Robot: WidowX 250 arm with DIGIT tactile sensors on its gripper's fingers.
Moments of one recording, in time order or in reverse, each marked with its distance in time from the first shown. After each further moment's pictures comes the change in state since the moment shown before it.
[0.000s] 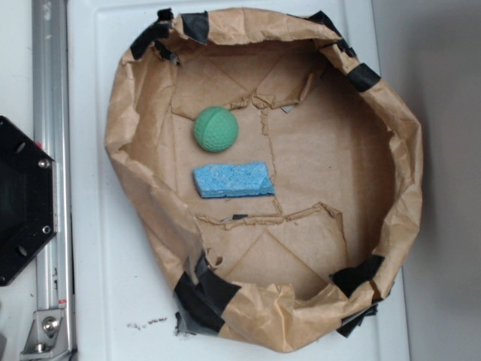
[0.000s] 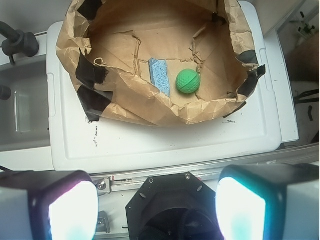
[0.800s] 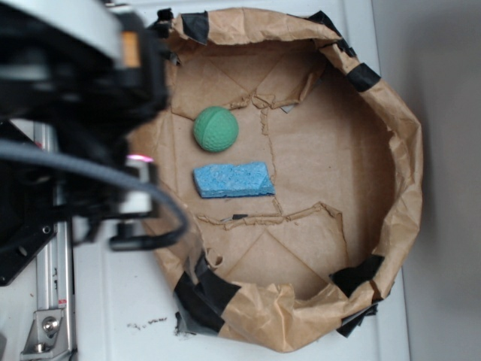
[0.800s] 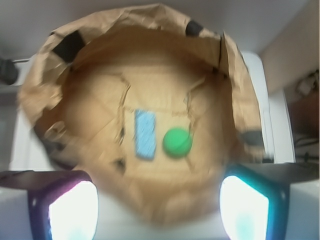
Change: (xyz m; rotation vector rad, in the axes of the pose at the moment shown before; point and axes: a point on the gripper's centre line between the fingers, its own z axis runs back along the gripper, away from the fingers) arm 0.083 0.026 -0.061 0.053 -0.115 -0.110
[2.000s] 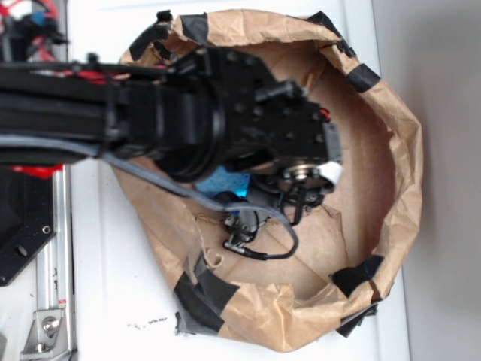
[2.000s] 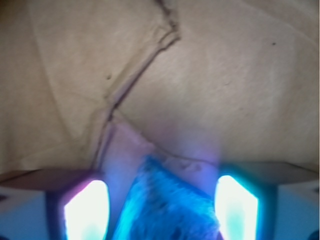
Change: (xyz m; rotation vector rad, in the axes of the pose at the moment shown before) arm 0.014 -0.037 -0.179 -0.175 0.241 -0.435
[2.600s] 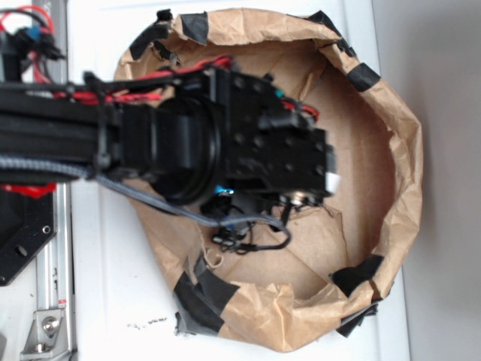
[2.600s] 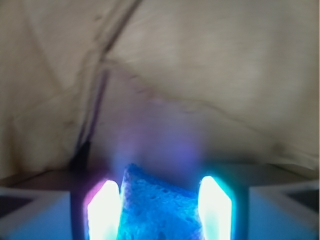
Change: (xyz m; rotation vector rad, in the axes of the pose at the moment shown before) arm -0.010 0.009 0.018 0.124 0.156 0.160
